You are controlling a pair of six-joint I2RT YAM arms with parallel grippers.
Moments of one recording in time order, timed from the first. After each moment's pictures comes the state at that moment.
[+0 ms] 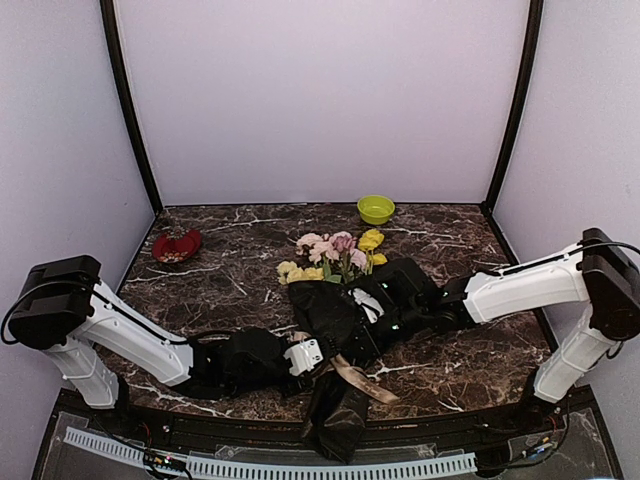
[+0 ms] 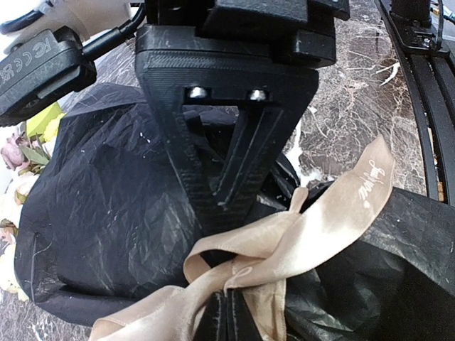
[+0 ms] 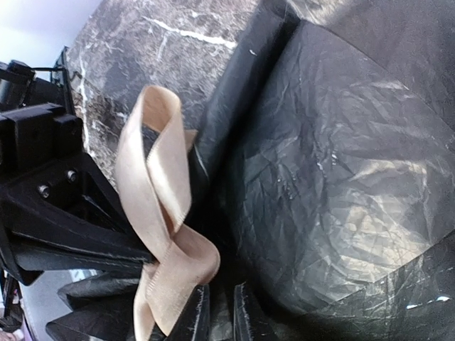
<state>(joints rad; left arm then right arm) -1.30 1.65 0.57 0.59 -0.27 0.23 0.98 1.58 0.81 -0.07 -0.41 0.37</state>
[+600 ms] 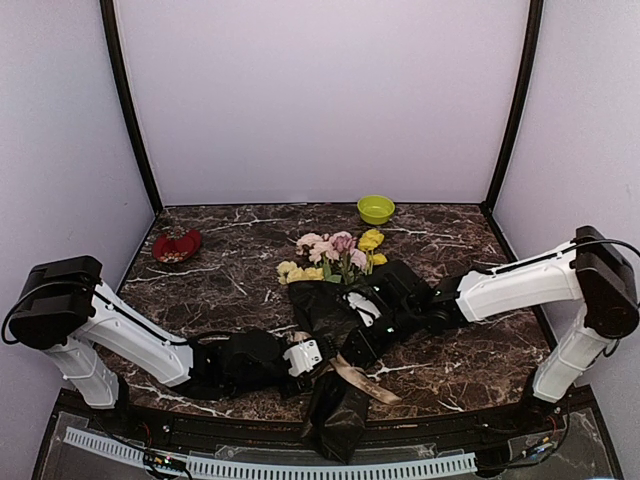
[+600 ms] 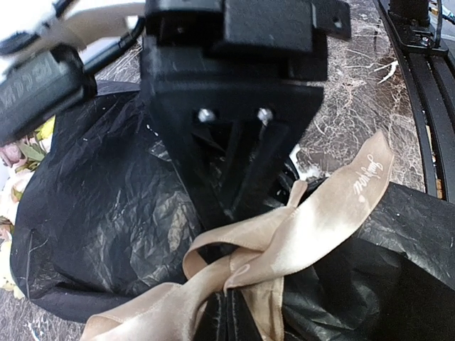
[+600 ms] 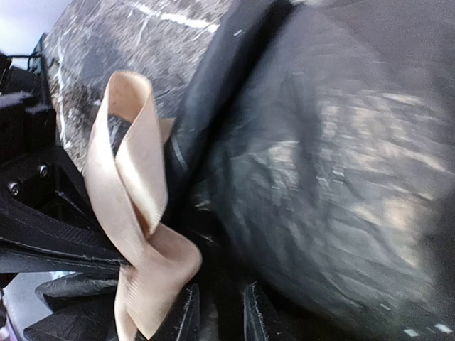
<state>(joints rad) -1.30 1.66 0.56 0.60 -0.26 0.22 1.00 1.60 0.85 -0.17 -0.34 0.32</state>
